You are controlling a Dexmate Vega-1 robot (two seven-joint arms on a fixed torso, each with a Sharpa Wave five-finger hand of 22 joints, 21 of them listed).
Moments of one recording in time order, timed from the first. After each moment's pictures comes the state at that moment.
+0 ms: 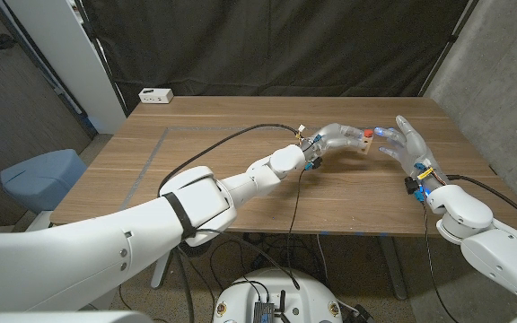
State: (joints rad) left arm 0.24 -0.17 0.98 -0.38 -0.13 -0.62 -0.05; left_hand 0.93 0.06 0.31 -0.19 0.24 0.84 -0.18 0.24 0.21 0.89 -0.21 0.25 0.44 0.49 -0.05 0.21 0.21 0.15 0.12 0.21 0.18; right arm -1.46 -0.76 0.04 -1.98 0.63 0.06 -0.23; right_hand 0.09 0.07 0.21 0.02 0.30 0.62 -0.05 0.19 0.20 -0.03 0.04 0.18 0.18 -0.09 0.17 0.21 0.19 0.22 0.21 0.19 0.17
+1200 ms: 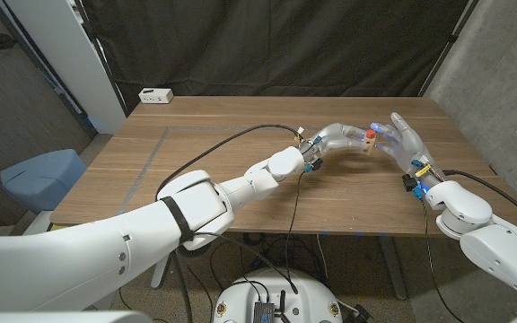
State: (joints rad) left arm 0.26 -0.16 0.97 -0.39 -0.10 -0.69 -0.04; left_hand 0.93 0.06 0.31 -0.19 0.24 0.84 -0.18 0.24 0.21 0.89 -0.21 0.25 0.44 0.50 -0.05 0.21 0.21 0.15 0.12 0.21 0.18; right arm -1.42 -0.78 0.02 -1.95 0.64 0.09 -0.16; right_hand 0.09 0.07 0.19 0.02 0.30 0.58 -0.06 0.21 0.20 -0.11 0.02 0.18 0.18 -0.15 0.18 0.19 0.20 0.16 0.21 0.18 0.17
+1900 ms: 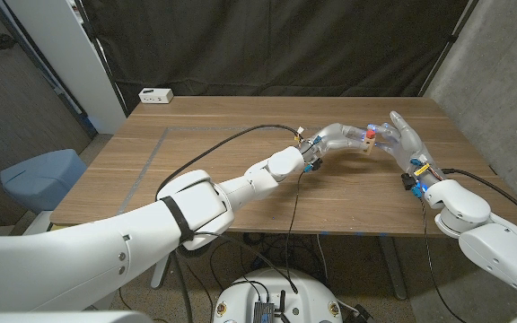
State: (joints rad) left arm 0.26 -0.16 0.96 -0.39 -0.10 -0.69 -0.05; left_hand 0.93 0.06 0.31 -0.19 0.24 0.84 -0.18 0.24 0.21 0.90 -0.21 0.25 0.44 0.50 -0.05 0.21 0.21 0.15 0.12 0.21 0.18; right arm -1.41 -0.78 0.01 -1.95 0.63 0.09 -0.17; right_hand 0.09 0.07 0.19 0.02 0.30 0.70 -0.03 0.25 0.20 -0.07 0.00 0.20 0.18 -0.15 0.17 0.20 0.20 0.15 0.21 0.18 0.17
